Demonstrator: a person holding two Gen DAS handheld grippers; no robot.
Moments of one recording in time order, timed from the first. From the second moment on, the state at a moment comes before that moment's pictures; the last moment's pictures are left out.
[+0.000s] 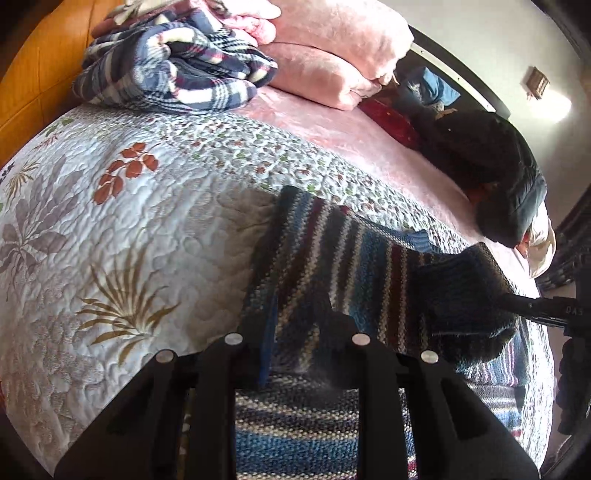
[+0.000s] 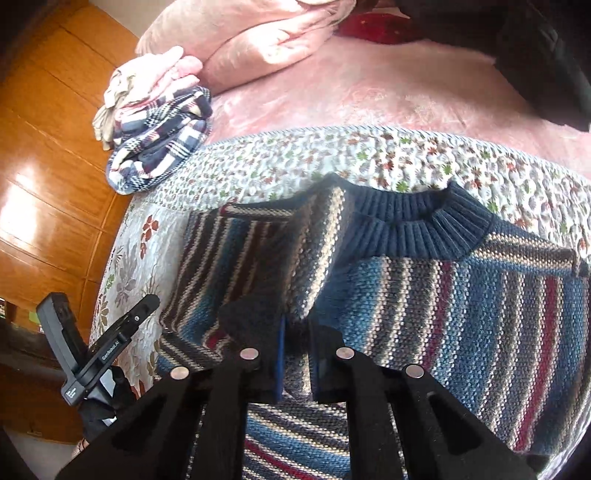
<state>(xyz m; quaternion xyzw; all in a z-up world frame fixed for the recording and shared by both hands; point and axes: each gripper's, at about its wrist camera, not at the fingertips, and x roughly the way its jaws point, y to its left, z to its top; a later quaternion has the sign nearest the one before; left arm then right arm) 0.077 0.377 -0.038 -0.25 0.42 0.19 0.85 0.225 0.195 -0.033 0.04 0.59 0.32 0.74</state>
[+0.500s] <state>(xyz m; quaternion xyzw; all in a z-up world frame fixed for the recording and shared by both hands) 0.085 0.373 -0.067 -0.27 0.46 0.17 0.83 0.224 0.190 -0.054 -0.02 0.59 0.29 0.75</state>
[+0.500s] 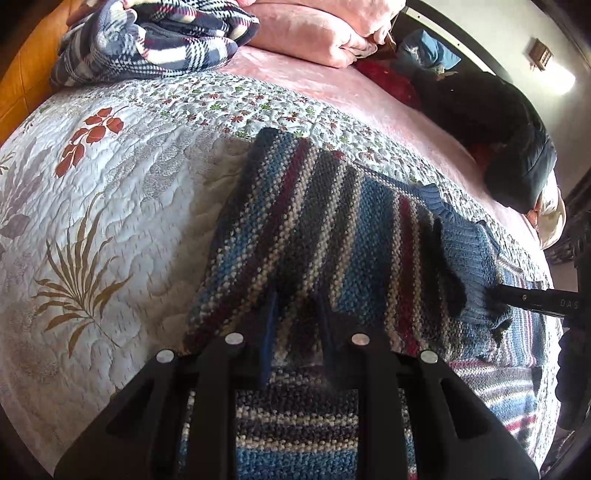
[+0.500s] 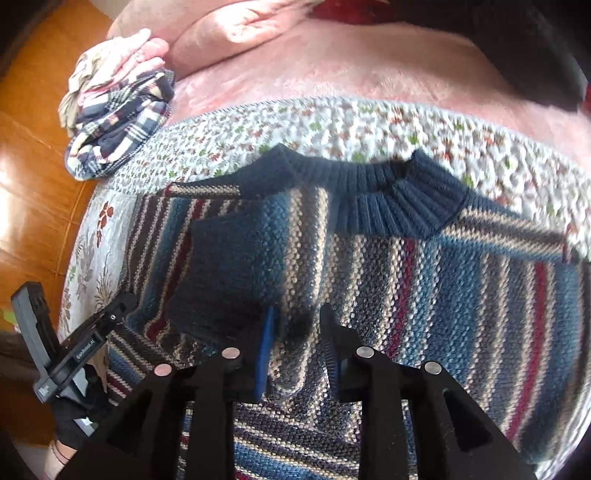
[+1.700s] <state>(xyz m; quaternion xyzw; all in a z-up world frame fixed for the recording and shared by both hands) 0.082 0.365 -0.079 -0.25 0.47 0.17 0.83 0.220 0.080 -0.027 0.11 0.56 0.23 0.79</state>
